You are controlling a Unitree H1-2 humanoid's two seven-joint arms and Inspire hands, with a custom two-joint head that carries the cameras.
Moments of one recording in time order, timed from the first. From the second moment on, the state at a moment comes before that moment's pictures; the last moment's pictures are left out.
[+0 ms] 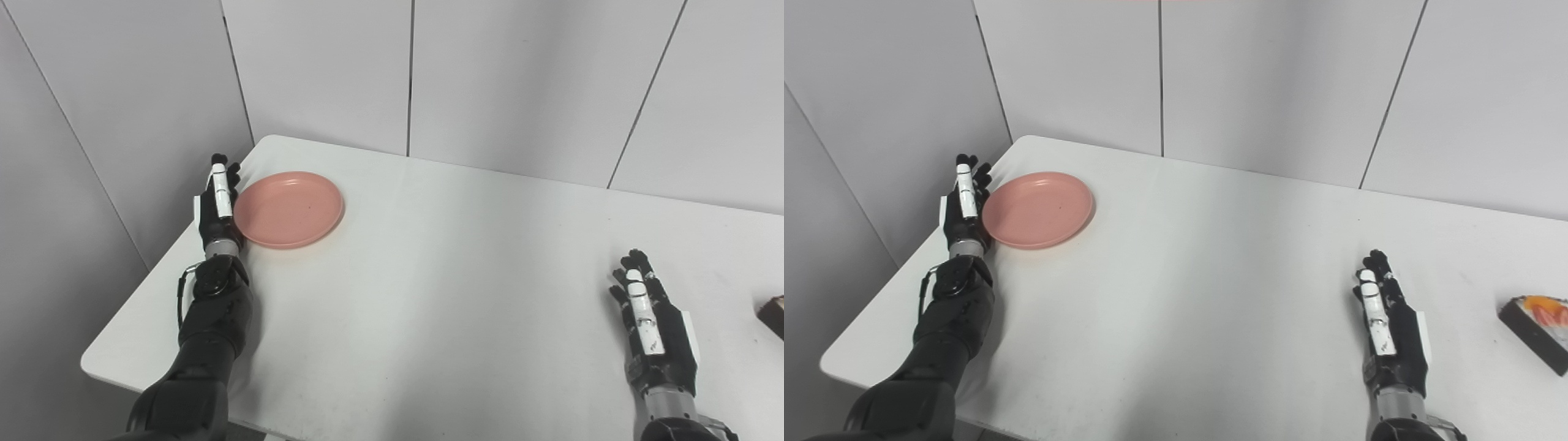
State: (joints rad) left arm -0.58 0.35 0.36 0.91 -0.31 -0.33 0.11; right arm -0.27 0.00 -0.06 0.18 0.15 0.00 0.05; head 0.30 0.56
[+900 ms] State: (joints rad) left arm -0.59 0.25 0.35 0.82 -0.42 -0.20 -0.07; right arm -0.27 0.00 -0.05 0.18 0.12 -0.01 0.04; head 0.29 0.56
